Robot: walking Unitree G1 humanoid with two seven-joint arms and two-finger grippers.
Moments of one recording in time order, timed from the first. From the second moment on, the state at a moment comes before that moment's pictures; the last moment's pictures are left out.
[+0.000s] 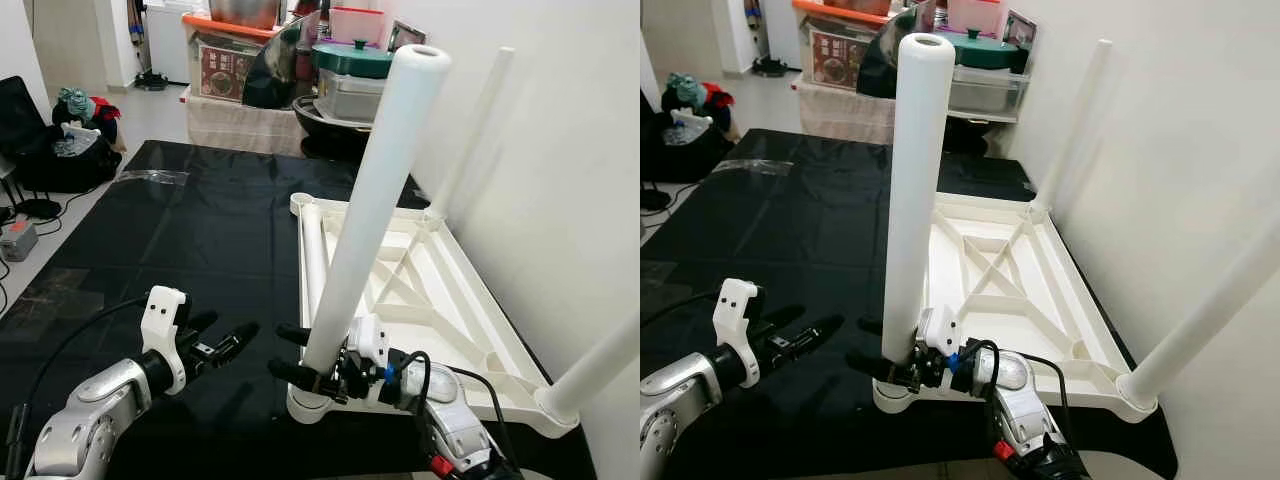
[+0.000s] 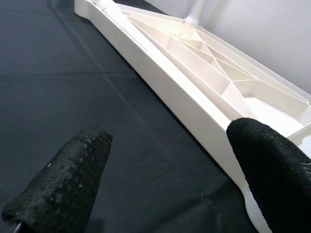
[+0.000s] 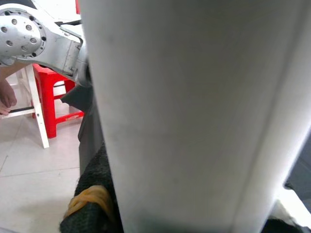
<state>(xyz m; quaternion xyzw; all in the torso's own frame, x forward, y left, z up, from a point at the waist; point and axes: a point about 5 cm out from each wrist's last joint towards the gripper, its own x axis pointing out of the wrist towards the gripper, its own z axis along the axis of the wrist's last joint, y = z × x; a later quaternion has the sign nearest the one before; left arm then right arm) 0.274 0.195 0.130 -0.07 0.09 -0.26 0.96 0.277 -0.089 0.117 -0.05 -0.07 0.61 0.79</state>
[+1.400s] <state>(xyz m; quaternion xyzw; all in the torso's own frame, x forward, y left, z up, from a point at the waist) 0.275 0.196 0.123 -0.08 0.10 -0.25 0.96 0.287 -0.153 0.104 0.03 0.05 0.04 1.00</state>
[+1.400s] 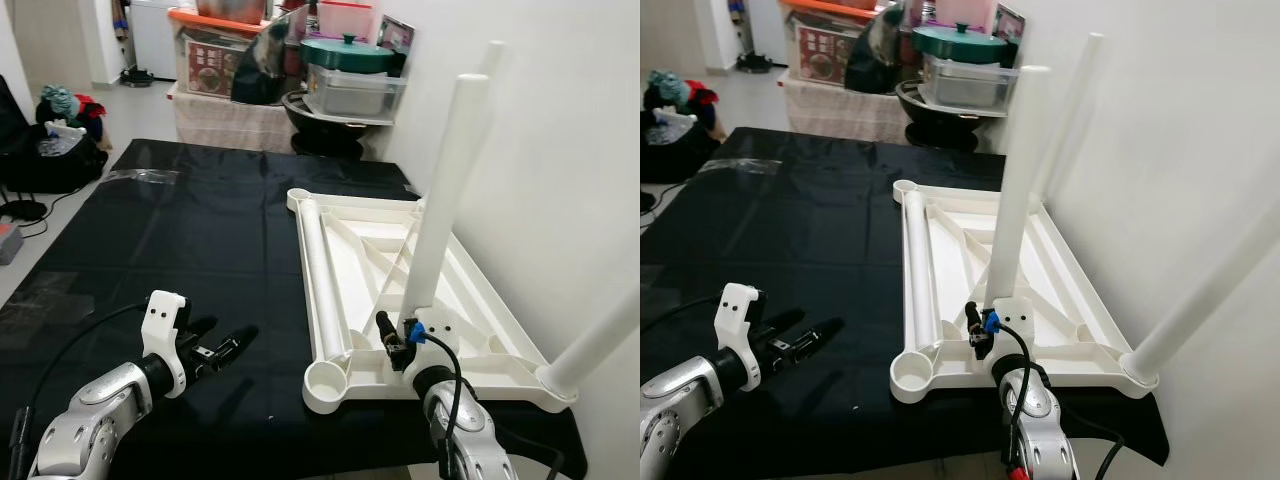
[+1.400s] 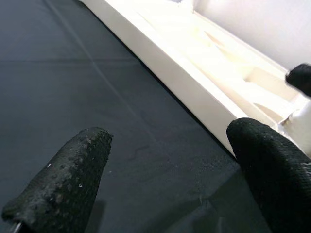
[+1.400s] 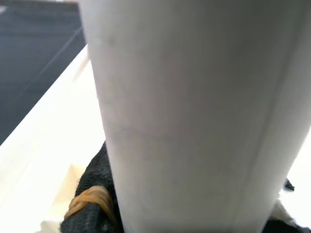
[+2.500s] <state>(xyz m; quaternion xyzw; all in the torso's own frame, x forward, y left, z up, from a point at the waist) 0.283 0.161 0.172 0.01 0.03 -0.44 0.90 0.309 -0.067 0.251 0.13 -0.19 0.31 0.92</state>
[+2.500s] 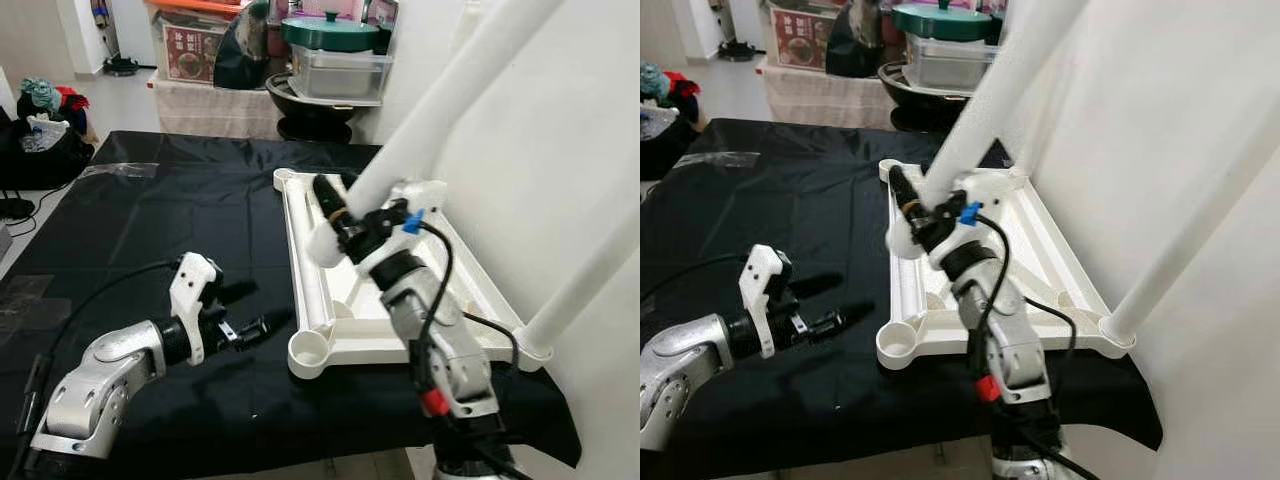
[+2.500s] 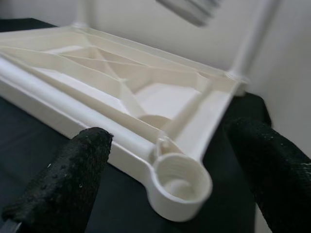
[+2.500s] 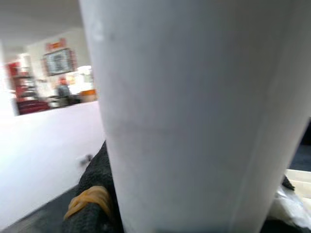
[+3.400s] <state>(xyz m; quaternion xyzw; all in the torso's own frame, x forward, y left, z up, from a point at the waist) 0.294 0.149 0.181 0.07 0.01 -0.44 0.90 0.286 -0.019 0.222 0.12 -0.10 0.43 0.89</state>
